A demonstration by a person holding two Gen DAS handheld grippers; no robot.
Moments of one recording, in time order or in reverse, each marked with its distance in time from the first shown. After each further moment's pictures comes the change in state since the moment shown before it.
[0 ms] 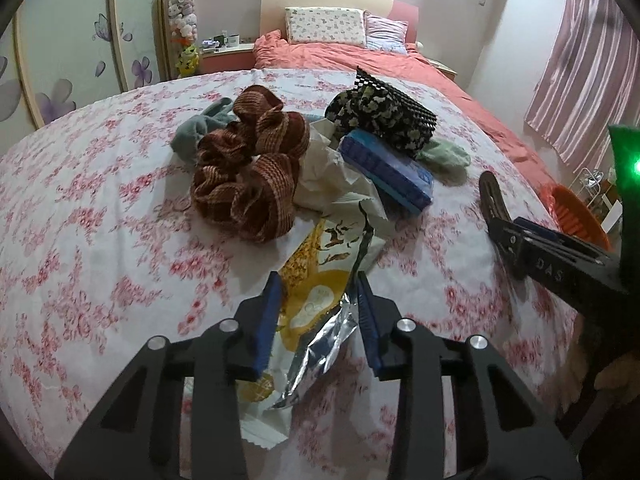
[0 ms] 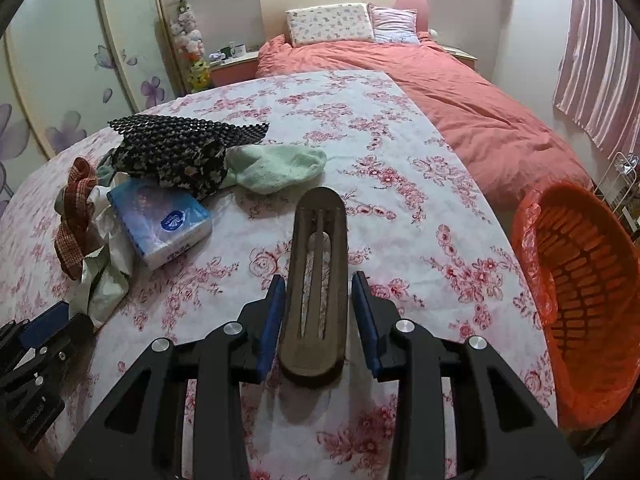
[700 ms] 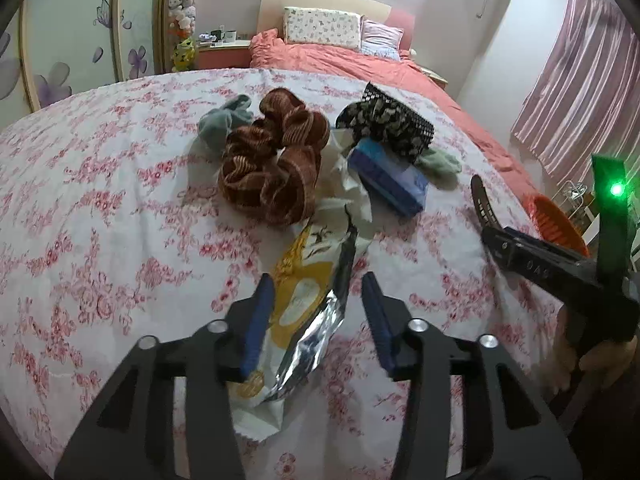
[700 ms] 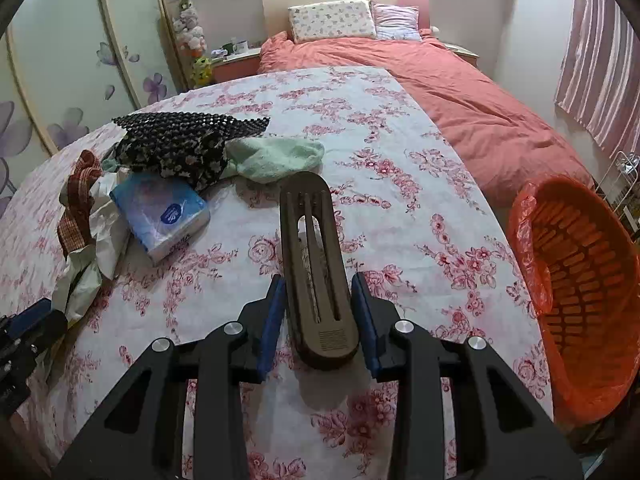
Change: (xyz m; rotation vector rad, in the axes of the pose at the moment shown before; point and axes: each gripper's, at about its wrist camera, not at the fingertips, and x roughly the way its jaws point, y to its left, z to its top) left arm -0.024 0.025 -0.012 -0.044 0.004 -0.073; right arm -0.008 0.003 -0.007 -0.008 0.015 0.006
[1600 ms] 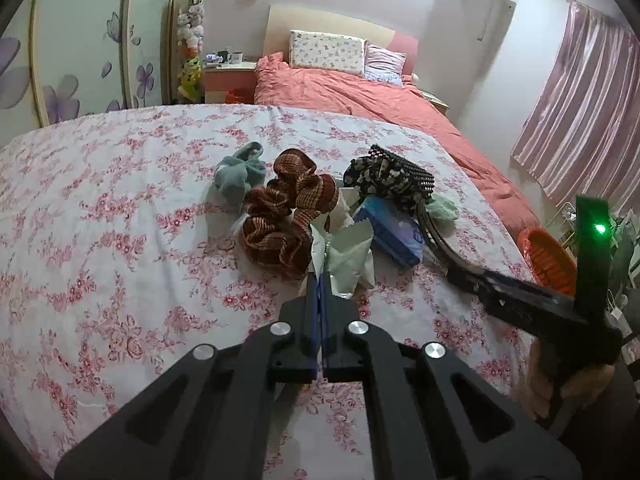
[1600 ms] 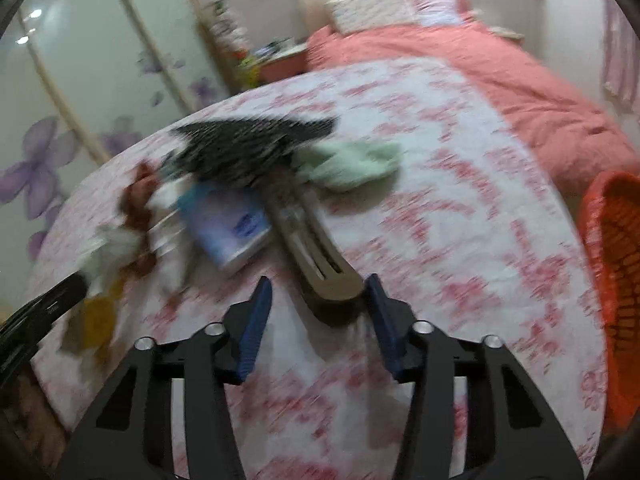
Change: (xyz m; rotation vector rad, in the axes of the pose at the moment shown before) left arm -0.021 0.008 0.032 -0.028 -0.087 -0.009; right arm 0.007 0.015 0.011 0.011 0.050 0.276
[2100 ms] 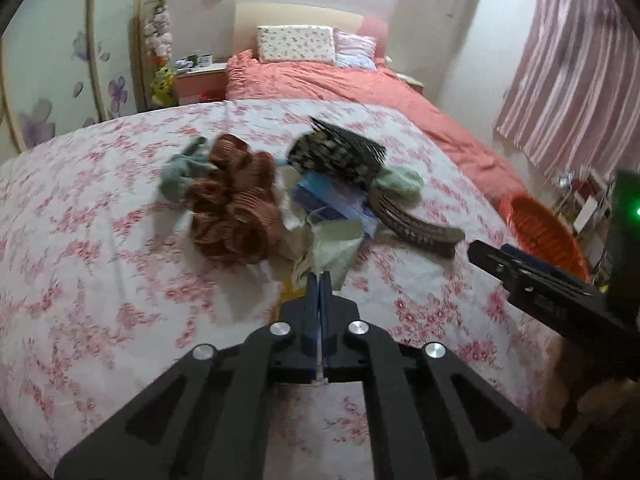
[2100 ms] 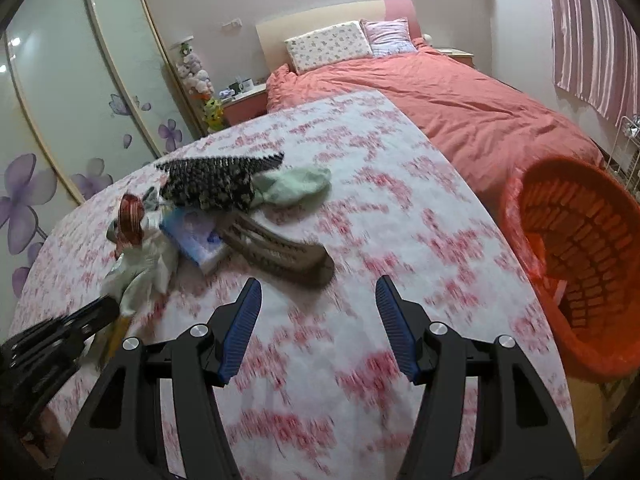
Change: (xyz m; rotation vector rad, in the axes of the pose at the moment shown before) left arm 0.009 -0.038 -0.010 0.098 0.019 -0.029; right arm -0.044 -0.017 -0.017 0.098 -0.179 -0.153
